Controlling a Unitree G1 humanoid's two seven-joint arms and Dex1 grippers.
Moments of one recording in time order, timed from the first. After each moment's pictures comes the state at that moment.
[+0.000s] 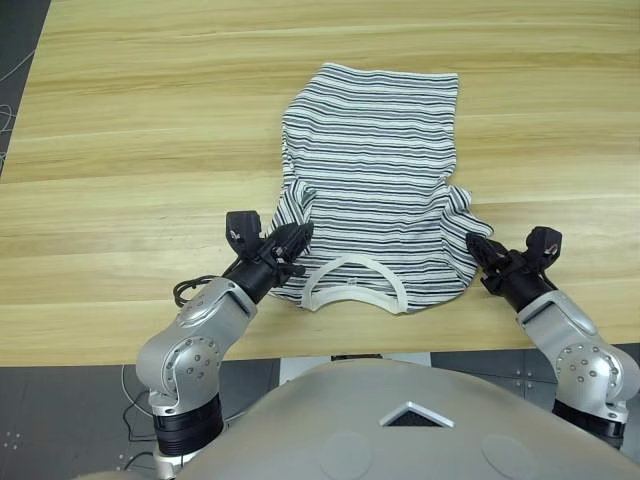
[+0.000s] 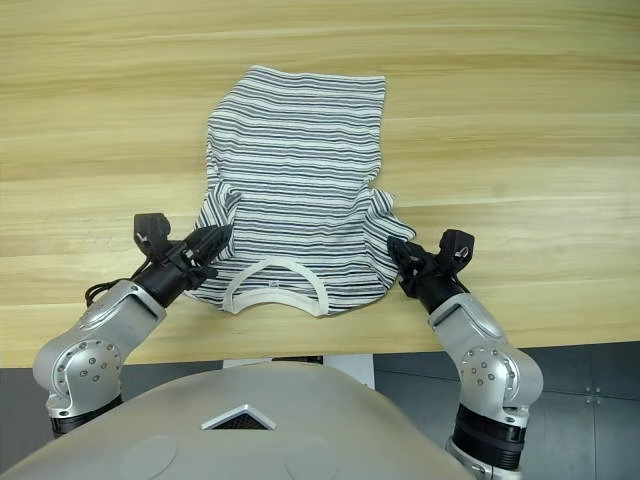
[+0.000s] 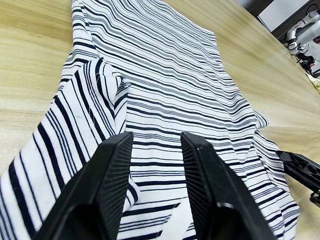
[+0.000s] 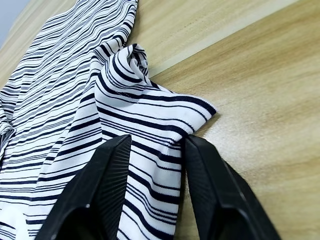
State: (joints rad) left arm 0.40 0.15 0.11 -0.67 -0.72 0.94 -0.12; right arm 0.44 -0.22 -0.23 -0.50 0.79 0.85 0.06
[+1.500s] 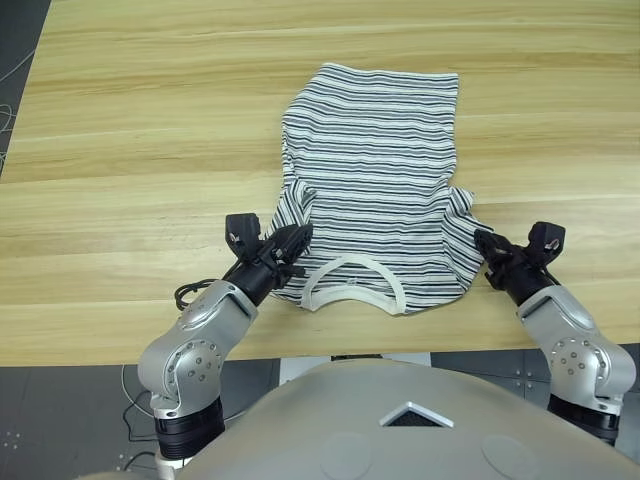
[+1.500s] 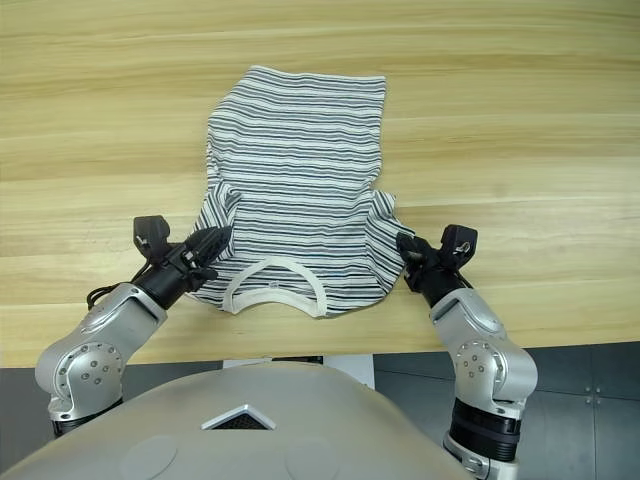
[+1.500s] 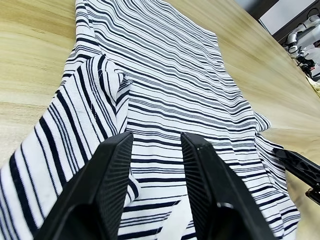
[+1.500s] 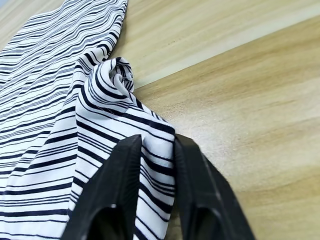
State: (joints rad) left arm 0.42 0.14 0.11 -0.67 -0.72 0.93 -0.12; right arm 0.42 -0.22 -0.21 -0.48 0.66 0.79 0.08
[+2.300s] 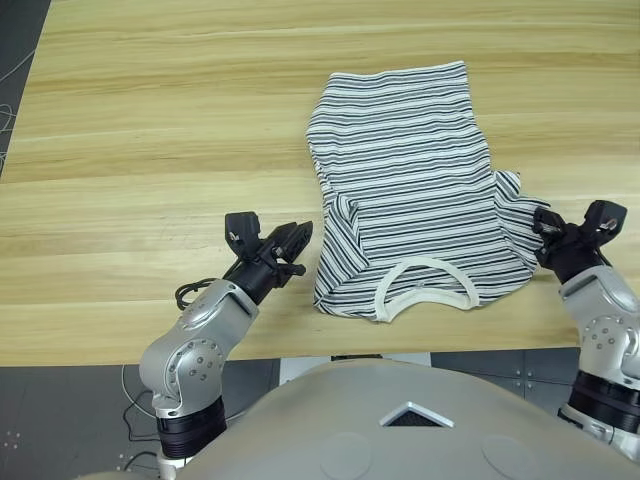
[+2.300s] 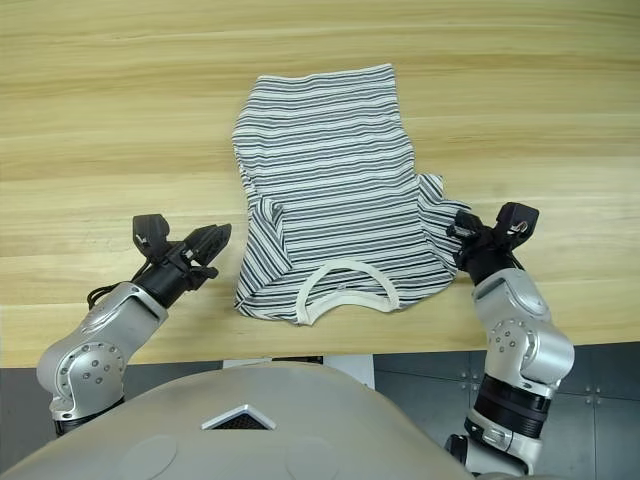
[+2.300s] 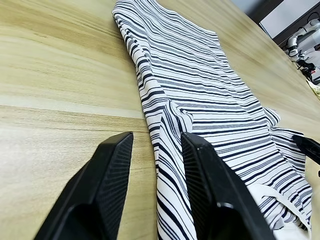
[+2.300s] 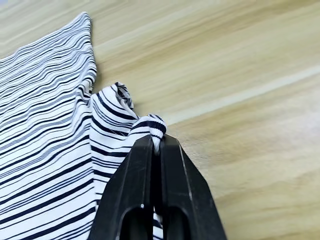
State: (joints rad) left arm 0.42 0.13 0.11 -0.67 -0.72 0.92 -0.11; right arm 0.29 -0.30 -0.36 -0.35 0.57 0.71 0.12
